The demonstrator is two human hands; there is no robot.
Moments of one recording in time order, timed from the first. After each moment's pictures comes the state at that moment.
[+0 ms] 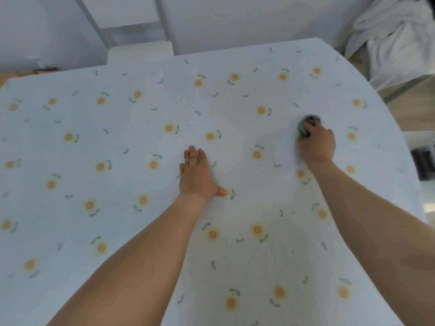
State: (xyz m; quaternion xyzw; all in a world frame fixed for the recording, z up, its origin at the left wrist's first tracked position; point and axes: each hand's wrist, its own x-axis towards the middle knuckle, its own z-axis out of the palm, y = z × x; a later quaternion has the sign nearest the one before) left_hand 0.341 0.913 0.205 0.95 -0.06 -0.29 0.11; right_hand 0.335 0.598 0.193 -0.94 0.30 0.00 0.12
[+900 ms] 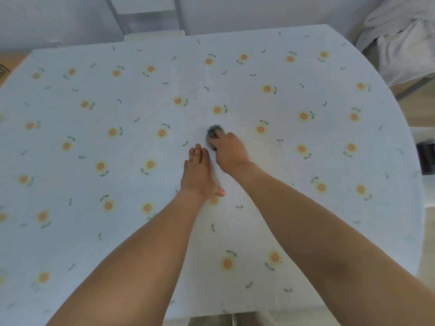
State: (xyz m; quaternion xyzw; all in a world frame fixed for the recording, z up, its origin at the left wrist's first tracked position) left_hand 0.256 0.939 0.208 0.95 -0.07 -0.28 0.12; right_hand 0.296 0.817 0.195 -0.98 -0.04 0.12 0.16
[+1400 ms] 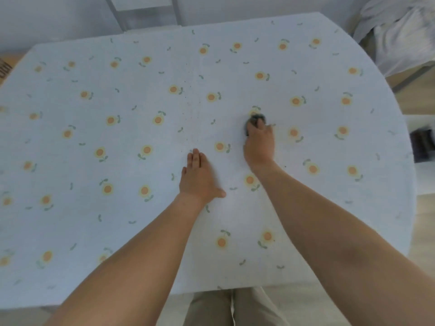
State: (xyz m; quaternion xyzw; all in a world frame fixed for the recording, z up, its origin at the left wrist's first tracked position) left_hand 0.199 0.936 0.208 0.95 -0.07 -0.28 0.09; right_hand 0.240 0.753 0.184 -0.97 0.17 -0.02 0.19
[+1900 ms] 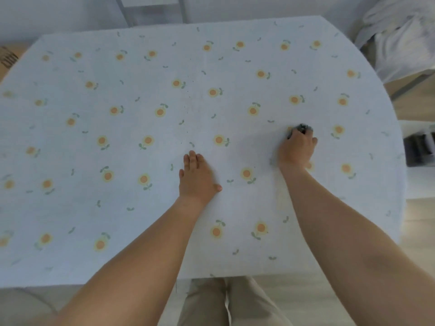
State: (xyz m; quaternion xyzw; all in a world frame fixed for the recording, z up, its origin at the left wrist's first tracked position) left_hand 0.166 0.936 0.211 0.96 -0.02 -0.27 0.12; right_hand 0.194 0.680 0.190 -0.92 0.35 -0.05 0.16
